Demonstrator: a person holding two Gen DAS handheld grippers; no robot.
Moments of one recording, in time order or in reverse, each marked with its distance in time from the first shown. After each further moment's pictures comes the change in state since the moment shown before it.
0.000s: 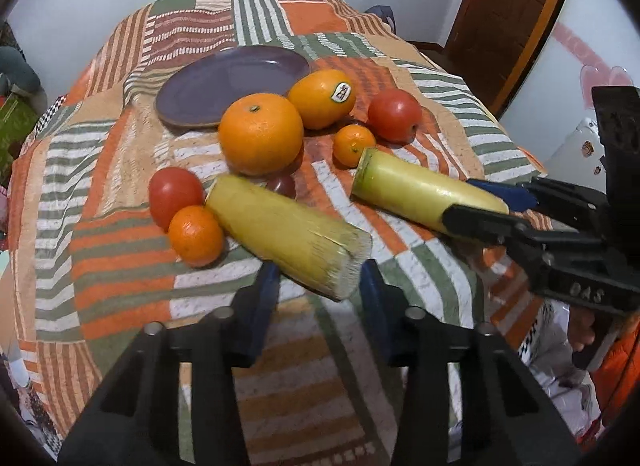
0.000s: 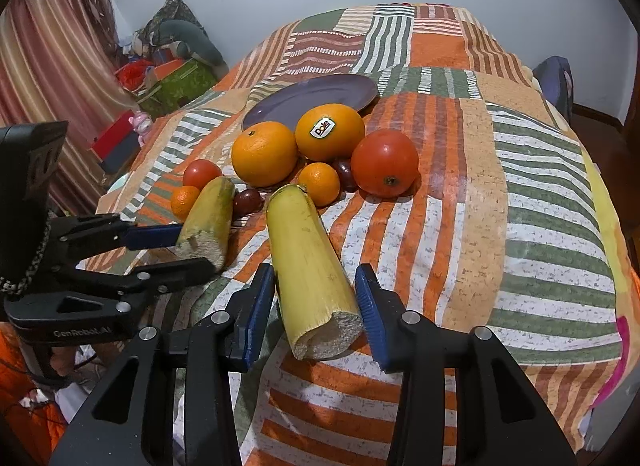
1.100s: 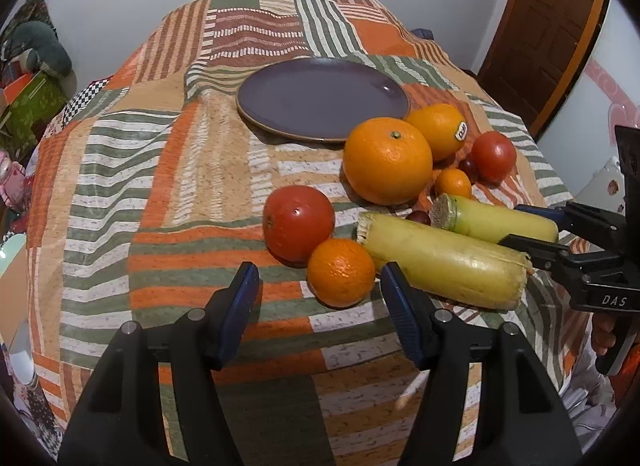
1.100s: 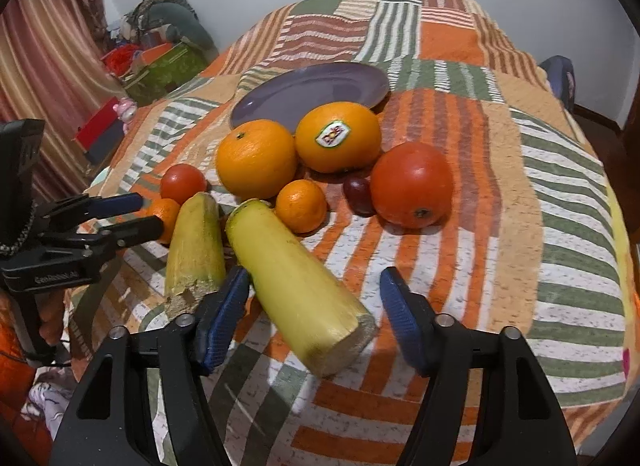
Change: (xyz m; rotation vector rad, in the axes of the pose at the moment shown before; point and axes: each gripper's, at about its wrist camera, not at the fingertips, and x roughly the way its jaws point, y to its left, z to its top) left arm 0.008 0.081 0.011 -0.087 -0.064 0.065; right arm 0.036 0.008 0.024 -0.032 0.063 -0.019
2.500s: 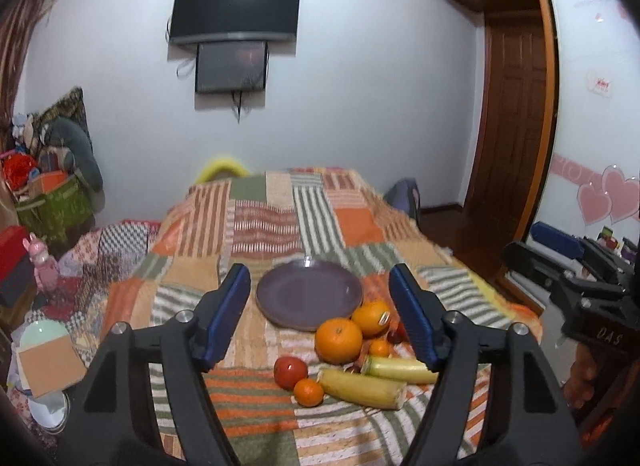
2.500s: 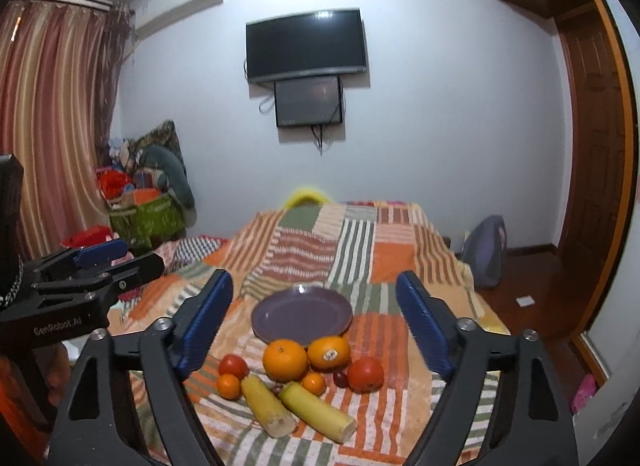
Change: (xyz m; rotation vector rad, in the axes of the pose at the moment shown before) left arm -0.184 -0.030 0.028 0.017 -0.565 0.027; right arm -0.145 0.078 0.023 -0.055 -0.638 -0.247
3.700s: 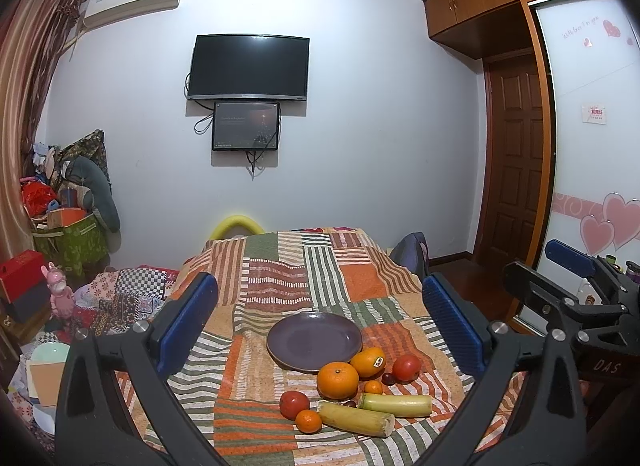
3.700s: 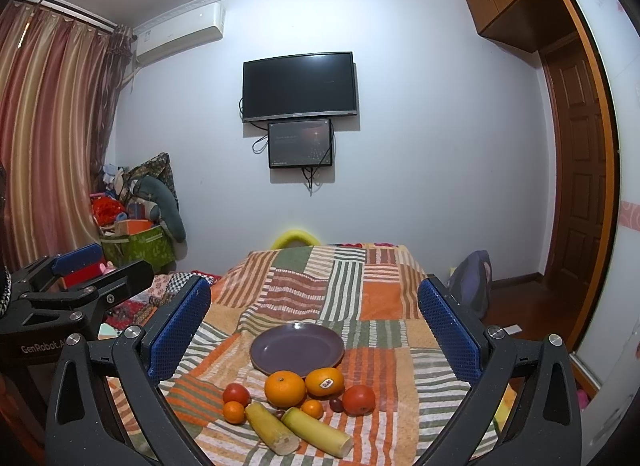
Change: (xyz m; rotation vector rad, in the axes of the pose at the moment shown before) left arm -0.070 -0.021 0.012 0.004 -0.240 0.048; right arm -0.049 0.026 0.027 -0.021 -0.173 -0.060
